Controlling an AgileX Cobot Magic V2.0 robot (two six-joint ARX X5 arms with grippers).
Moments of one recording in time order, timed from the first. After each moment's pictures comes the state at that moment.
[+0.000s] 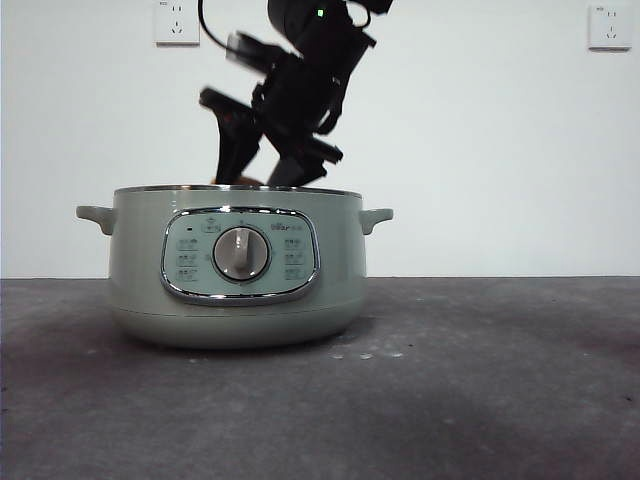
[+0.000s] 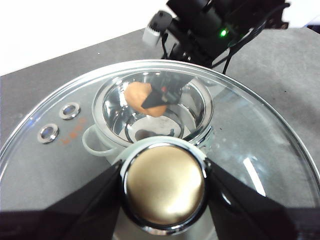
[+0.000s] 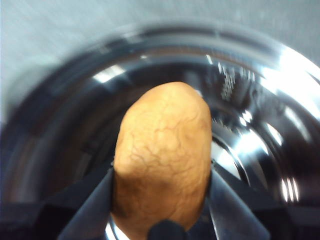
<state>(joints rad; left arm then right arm) -0.23 0.74 1.31 -1.06 0.25 0.14 0.65 2.20 2.05 -0.70 -0.22 -0.06</state>
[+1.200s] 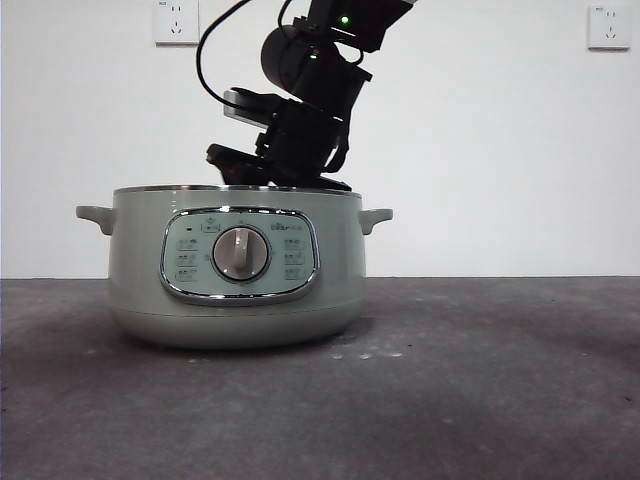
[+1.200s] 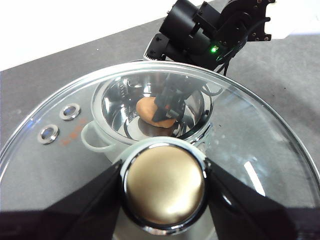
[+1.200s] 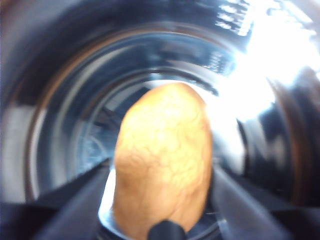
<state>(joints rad) -0.23 0.74 1.31 -1.07 0.25 0.14 0.66 2.26 2.06 -0.81 -0.16 -0.10</state>
